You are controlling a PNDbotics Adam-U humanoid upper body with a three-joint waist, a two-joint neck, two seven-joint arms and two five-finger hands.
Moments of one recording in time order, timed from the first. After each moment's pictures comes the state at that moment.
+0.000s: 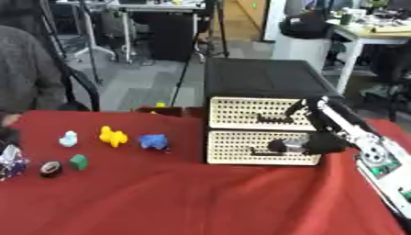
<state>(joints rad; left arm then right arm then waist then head) -0.33 0.45 -0.01 -1.66 -0.30 0.06 -0.04 -0.51 -0.69 0.17 -1.49 0.23 0.07 0.15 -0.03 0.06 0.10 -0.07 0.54</state>
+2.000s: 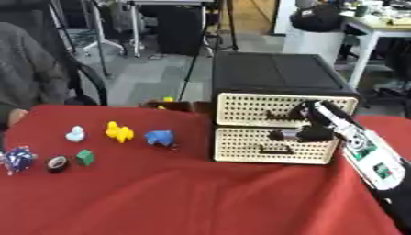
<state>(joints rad) -0.36 0.43 -0.03 -1.66 -0.29 0.05 -0.06 -0.60 -0.69 0.15 -1.19 0.24 0.06 0.15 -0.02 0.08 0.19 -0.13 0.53</state>
